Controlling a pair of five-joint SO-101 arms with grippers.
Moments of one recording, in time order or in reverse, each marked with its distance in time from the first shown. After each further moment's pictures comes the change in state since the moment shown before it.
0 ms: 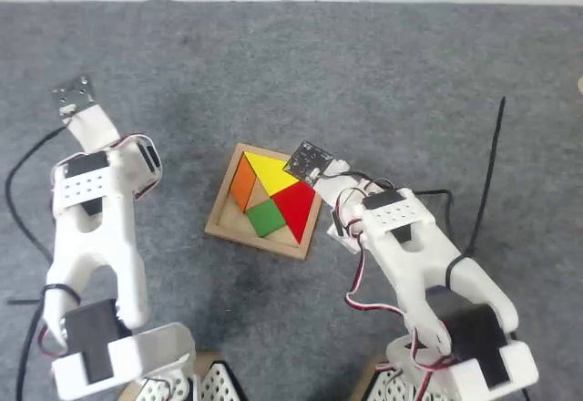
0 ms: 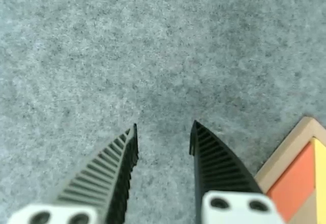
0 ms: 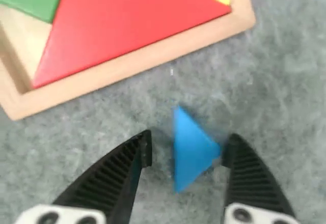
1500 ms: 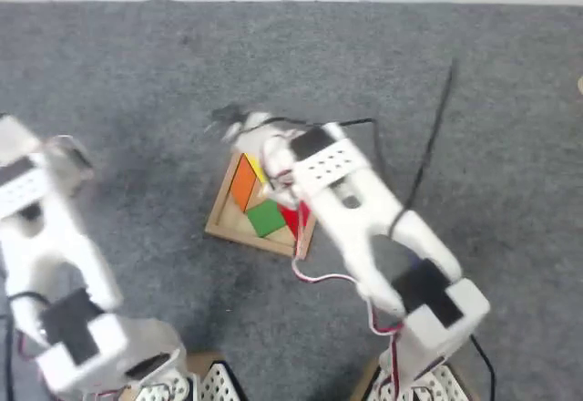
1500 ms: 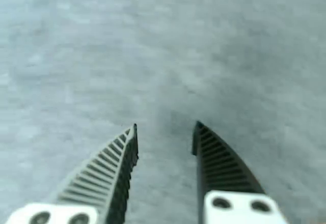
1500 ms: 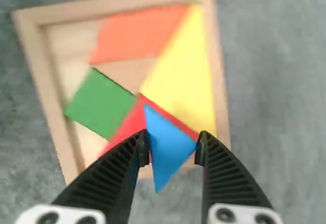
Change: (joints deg) left arm -19.6 9.0 -16.8 9.6 -0.1; right arm -15.8 20.4 -45.3 23.6 1.9
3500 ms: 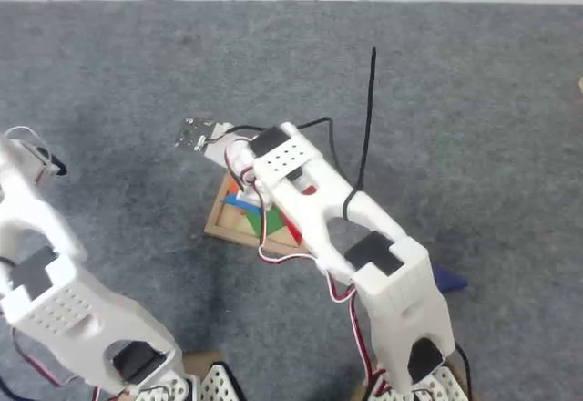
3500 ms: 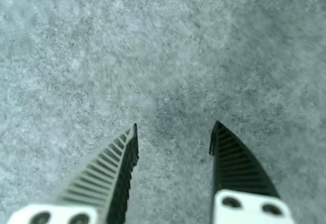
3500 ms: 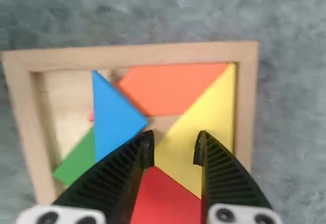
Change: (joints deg) left arm -3.7 21.3 -24.2 11.7 0.0; right arm -3.3 20.8 -16.3 -0.2 -1.8
